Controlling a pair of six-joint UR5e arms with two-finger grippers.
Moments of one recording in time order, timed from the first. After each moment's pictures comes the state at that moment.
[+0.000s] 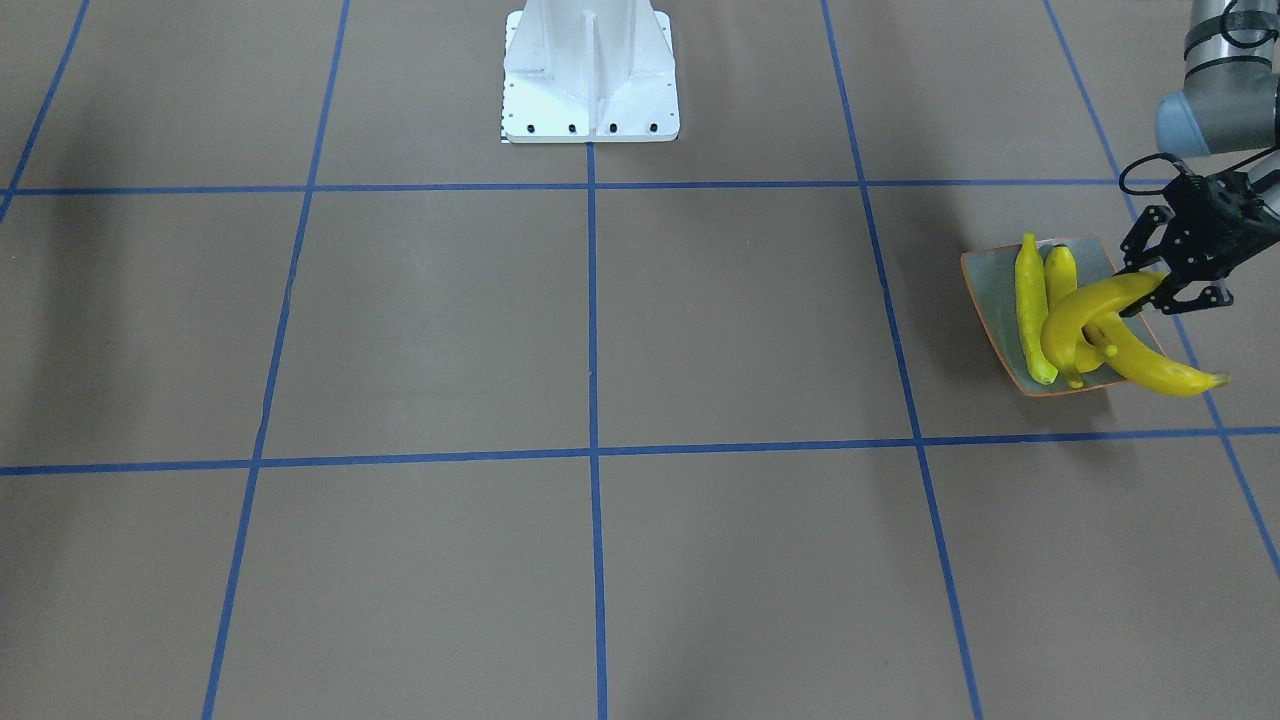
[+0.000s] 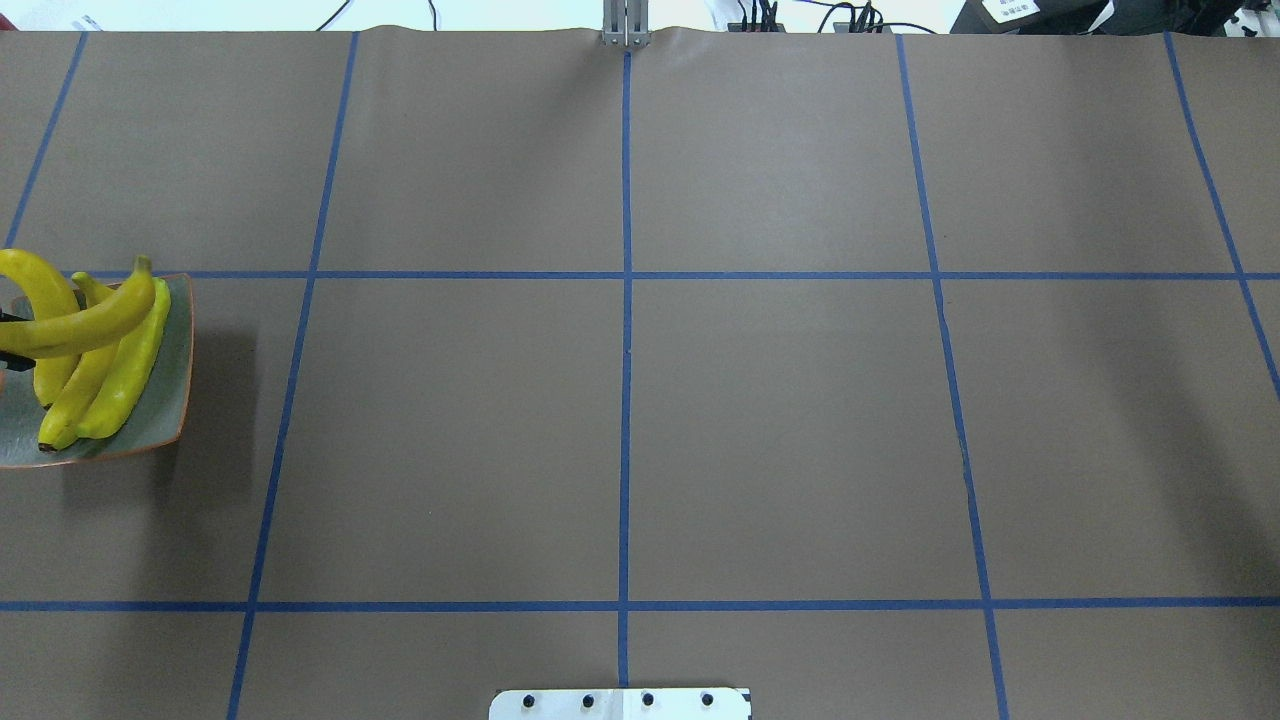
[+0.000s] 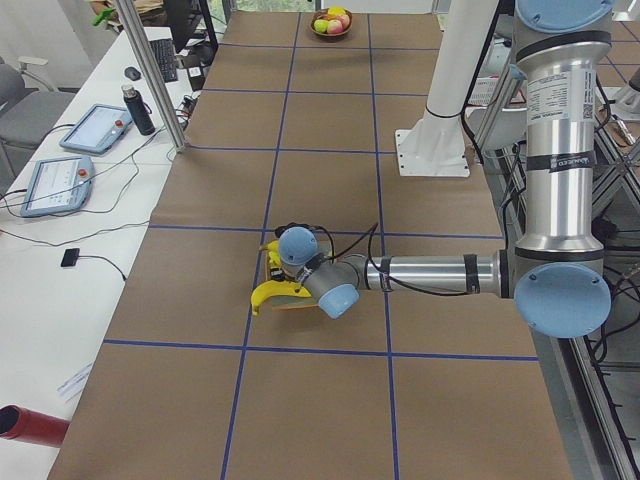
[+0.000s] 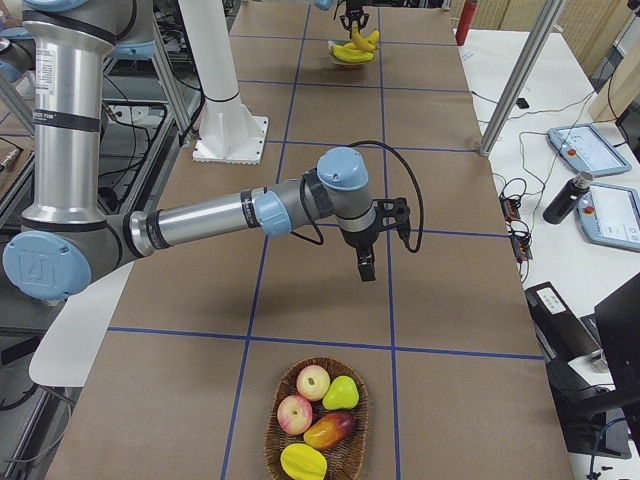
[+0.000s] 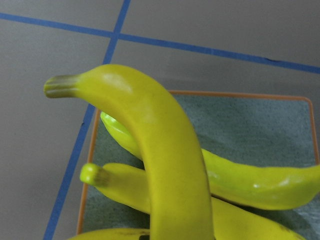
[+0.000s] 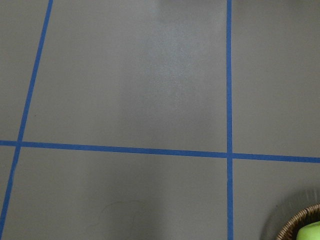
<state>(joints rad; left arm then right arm) -1.19 -1.48 -1.53 -2.44 -2.47 0.60 1.50 -1.68 1.94 -1.39 2.30 0.30</state>
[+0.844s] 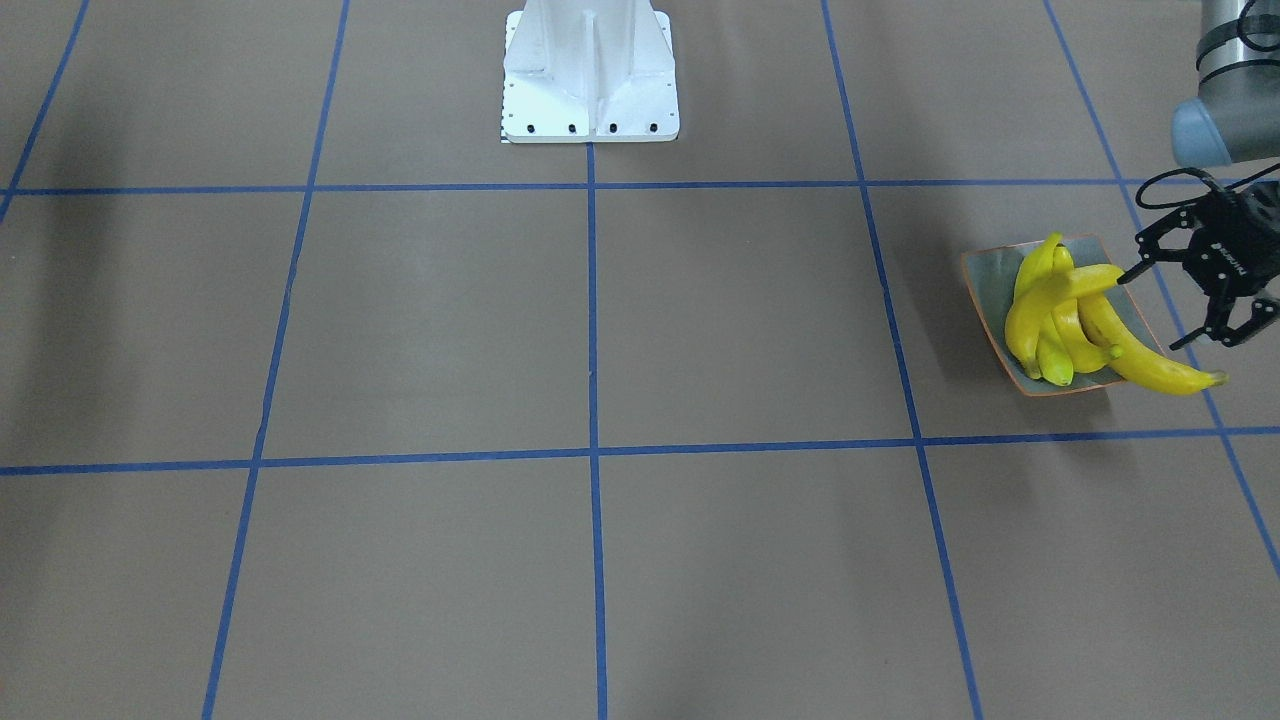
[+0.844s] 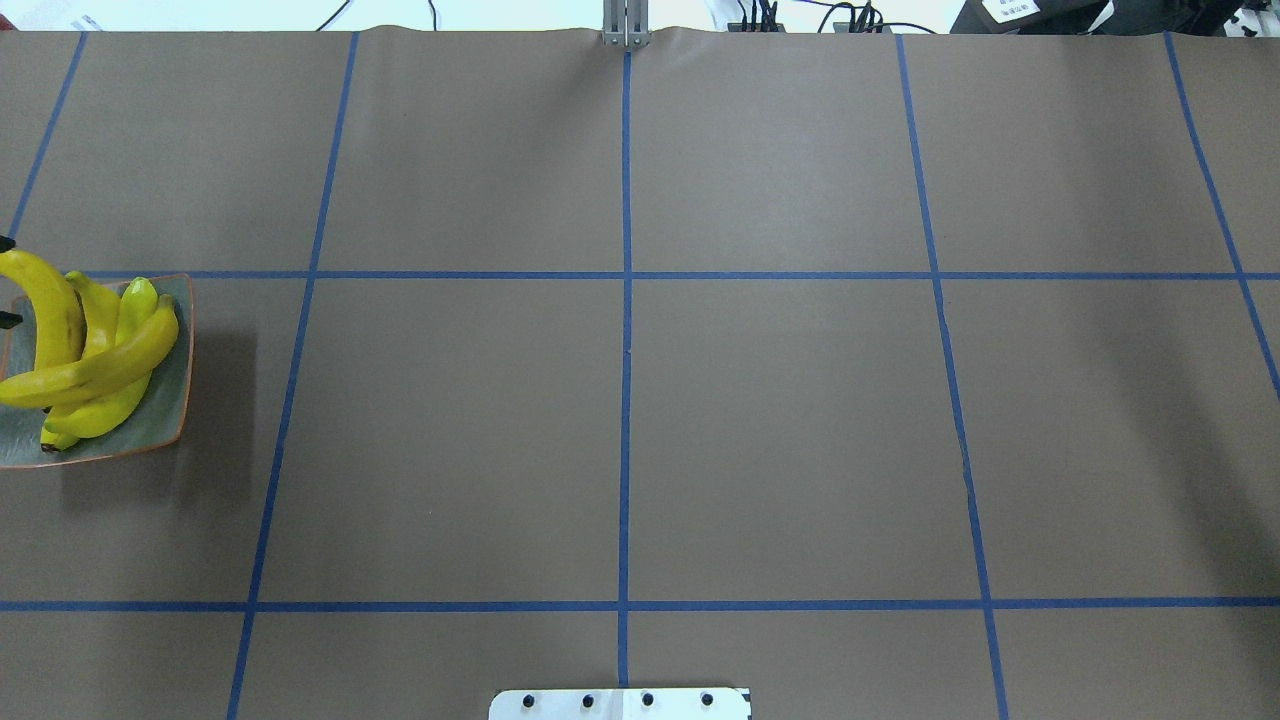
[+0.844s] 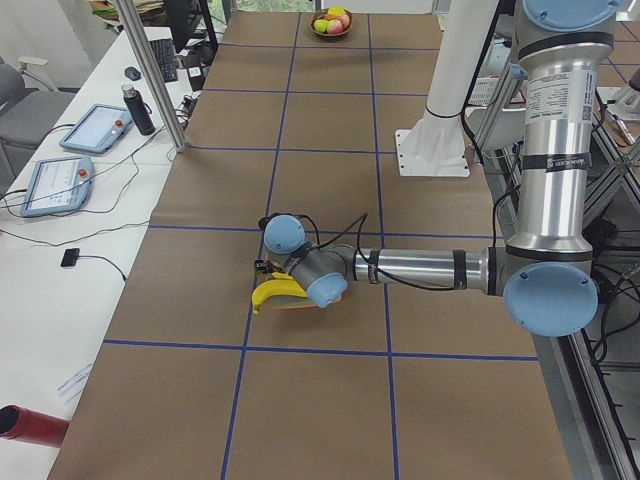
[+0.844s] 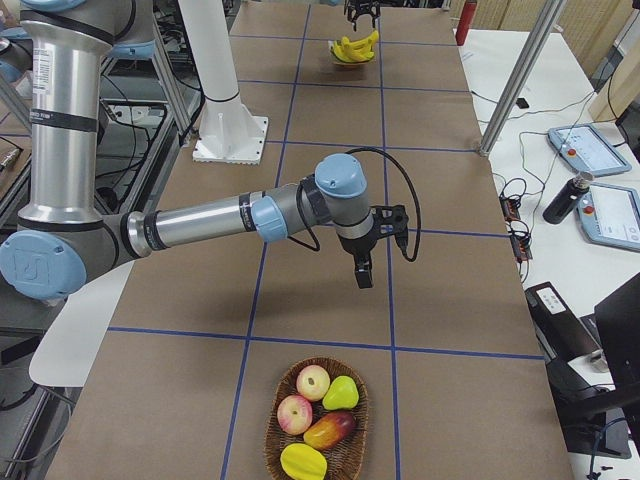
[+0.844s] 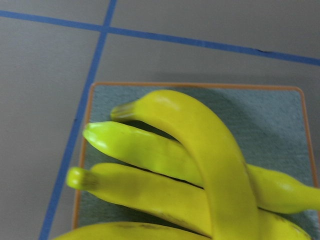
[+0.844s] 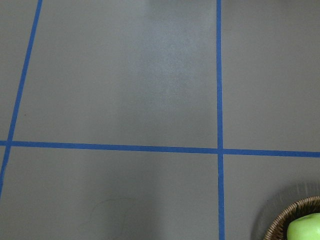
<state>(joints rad) -1.29 -1.58 -1.55 -2.29 -2.47 0.46 1.51 -1.69 1.92 -1.39 2.30 0.30</state>
